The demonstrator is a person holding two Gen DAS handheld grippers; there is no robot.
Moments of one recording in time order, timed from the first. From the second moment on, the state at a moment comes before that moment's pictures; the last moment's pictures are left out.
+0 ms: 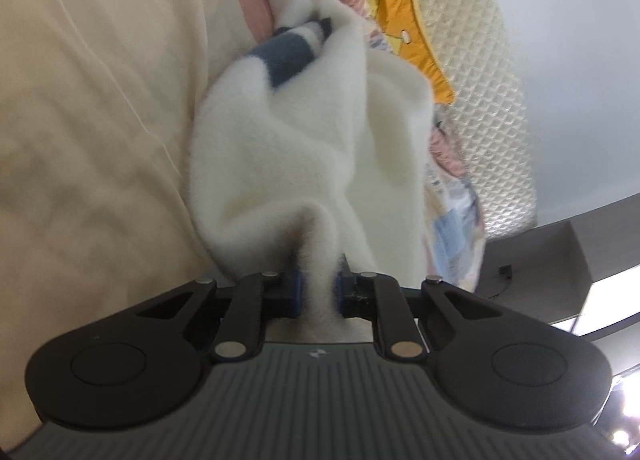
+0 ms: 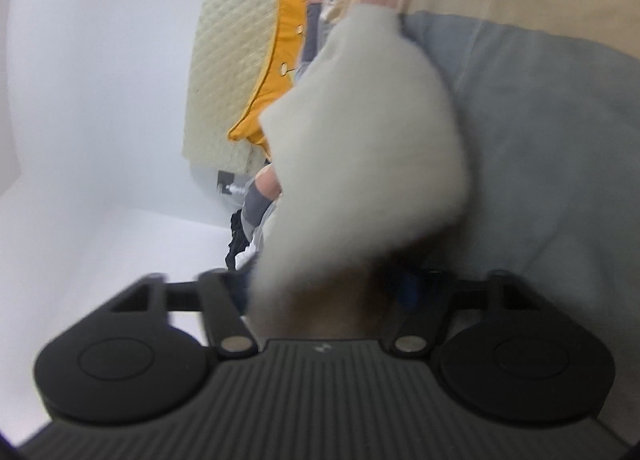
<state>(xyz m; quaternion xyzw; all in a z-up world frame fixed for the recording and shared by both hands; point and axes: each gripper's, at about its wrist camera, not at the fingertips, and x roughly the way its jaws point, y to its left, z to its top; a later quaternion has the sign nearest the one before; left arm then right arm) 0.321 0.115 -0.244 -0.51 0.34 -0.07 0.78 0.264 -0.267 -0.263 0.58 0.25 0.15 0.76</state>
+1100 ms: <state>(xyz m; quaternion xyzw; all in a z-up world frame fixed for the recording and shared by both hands) 0.311 0.100 -0.258 -0.46 0.38 -0.05 0.80 0.249 -0.276 -0.266 0.53 0.29 0.11 0.79</state>
